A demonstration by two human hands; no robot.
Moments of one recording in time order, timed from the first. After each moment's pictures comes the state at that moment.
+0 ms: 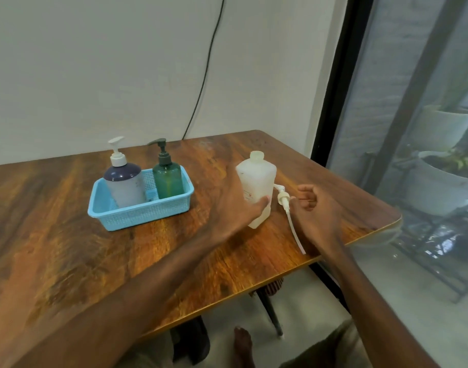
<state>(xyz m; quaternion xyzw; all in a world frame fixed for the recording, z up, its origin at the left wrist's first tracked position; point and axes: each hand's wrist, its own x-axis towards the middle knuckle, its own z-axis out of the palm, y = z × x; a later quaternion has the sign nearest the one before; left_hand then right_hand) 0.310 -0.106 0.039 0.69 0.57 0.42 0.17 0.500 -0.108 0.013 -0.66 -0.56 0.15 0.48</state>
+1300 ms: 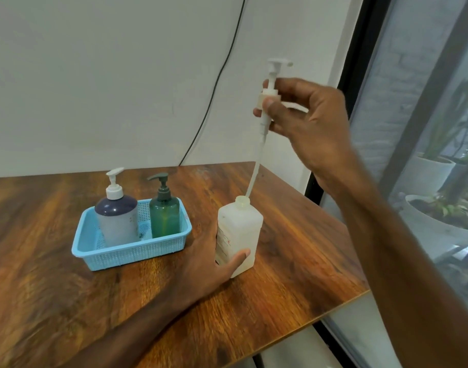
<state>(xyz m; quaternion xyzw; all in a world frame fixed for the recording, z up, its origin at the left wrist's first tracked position) 0.254 -0.092 -0.009 0.71 0.54 0.41 0.21 0.420 -0.106 0.241 -0.32 -0.70 0.18 0.61</state>
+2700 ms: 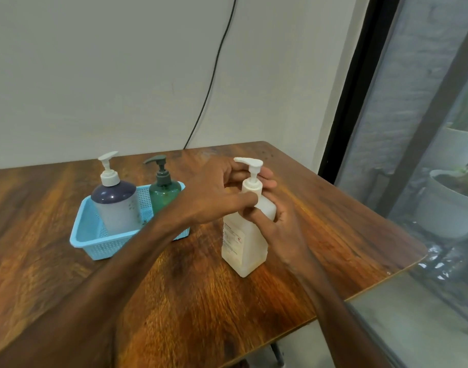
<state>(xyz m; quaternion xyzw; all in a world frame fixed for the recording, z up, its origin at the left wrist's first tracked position) 0.248 -0.085 0.117 0.77 0.35 0.40 0.35 0.415 -0.092 0.049 -0.45 -0.65 0.35 0.51</state>
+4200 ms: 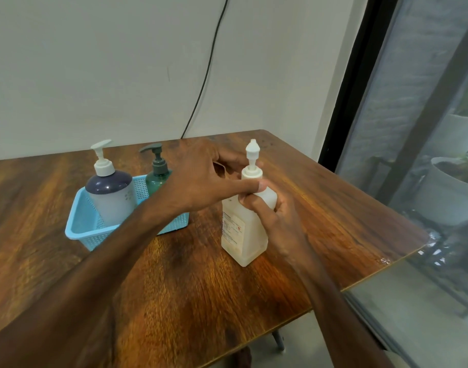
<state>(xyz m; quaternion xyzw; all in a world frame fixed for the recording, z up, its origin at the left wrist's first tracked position) 0.237 -0.080 0.121 0.80 0.40 0.41 0.20 0.407 -0.092 0.043 -0.44 -0.62 0.40 0.51</state>
